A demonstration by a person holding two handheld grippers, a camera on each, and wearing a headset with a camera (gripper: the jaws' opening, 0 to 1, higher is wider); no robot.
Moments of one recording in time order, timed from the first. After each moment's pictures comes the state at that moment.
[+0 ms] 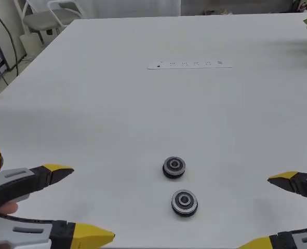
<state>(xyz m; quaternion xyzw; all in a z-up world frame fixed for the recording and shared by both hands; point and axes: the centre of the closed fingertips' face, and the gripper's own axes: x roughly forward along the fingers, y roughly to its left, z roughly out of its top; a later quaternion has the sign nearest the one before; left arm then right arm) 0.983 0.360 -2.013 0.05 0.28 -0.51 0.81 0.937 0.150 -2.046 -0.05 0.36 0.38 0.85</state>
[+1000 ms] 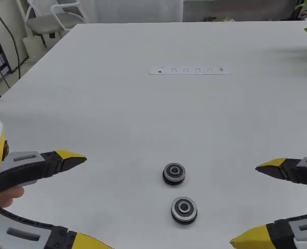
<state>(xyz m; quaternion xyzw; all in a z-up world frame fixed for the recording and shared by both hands) 0.969 0.336 -1.975 0.13 0.24 -0.58 0.77 0.957 0.164 -2.013 -0.11 0.33 0.42 0.84</state>
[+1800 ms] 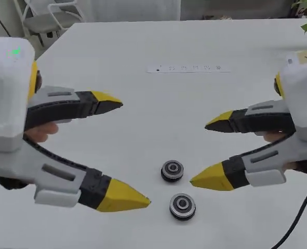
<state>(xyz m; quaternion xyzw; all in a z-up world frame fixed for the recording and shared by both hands) 0.993 0.272 -1.916 0.18 0.13 -0.64 0.74 0.997 0.226 -1.962 -0.15 0.24 0.52 0.81</state>
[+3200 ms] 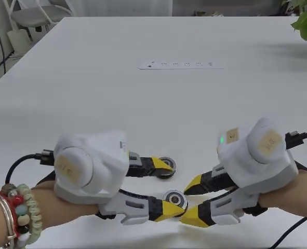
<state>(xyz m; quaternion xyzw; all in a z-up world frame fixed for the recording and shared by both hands) 0.982 0.216 -2.043 0.22 0.14 -0.68 0.69 0.971 0.223 -2.083 -0.18 0.35 0.53 0.75</state>
